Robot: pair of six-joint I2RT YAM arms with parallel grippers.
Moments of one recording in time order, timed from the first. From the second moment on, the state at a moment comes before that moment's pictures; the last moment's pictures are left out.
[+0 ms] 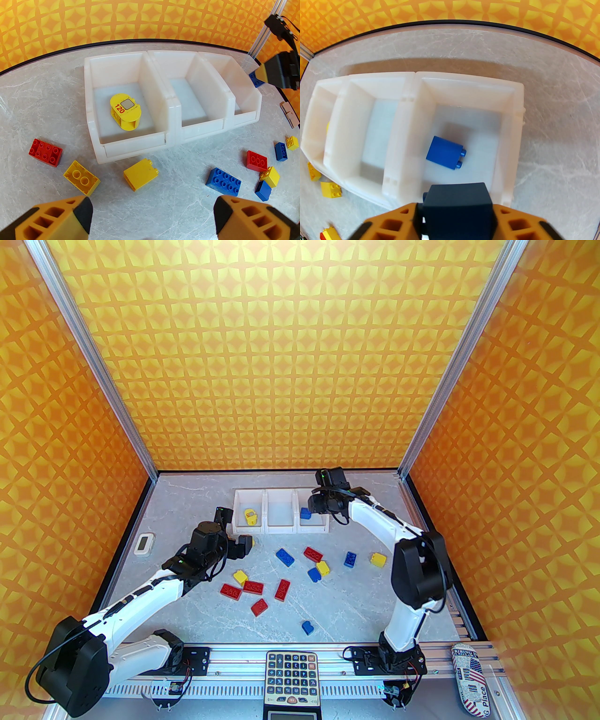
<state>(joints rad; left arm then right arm) -0.49 1.17 0.67 -0.07 -0.05 -0.25 0.32 1.86 1.50 -0.54 -0.01 0.17</state>
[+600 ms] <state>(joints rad) -0.49 1.17 0.70 -0.09 -0.08 -0.25 0.39 1.56 1.15 -0.46 0.02 0.18</state>
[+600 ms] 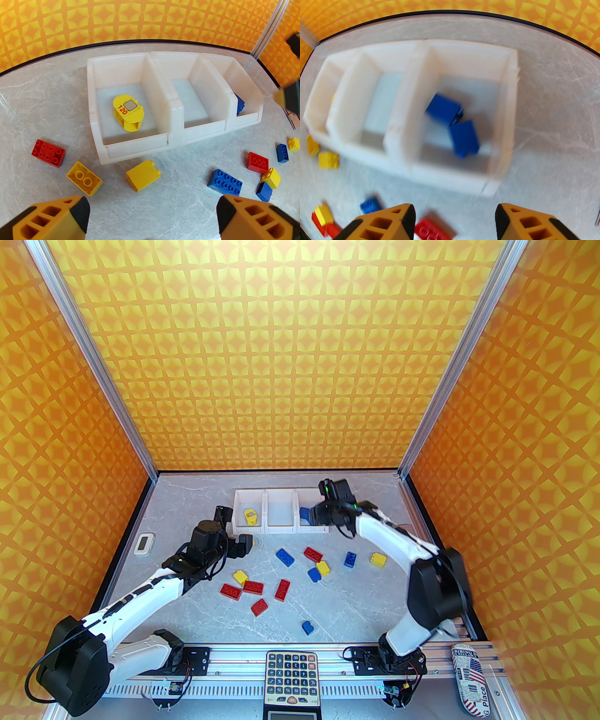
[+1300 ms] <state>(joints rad) -0.33 1.54 0.96 -0.33 -0.17 -0.34 0.44 1.38 0.92 -0.30 0.01 0.20</state>
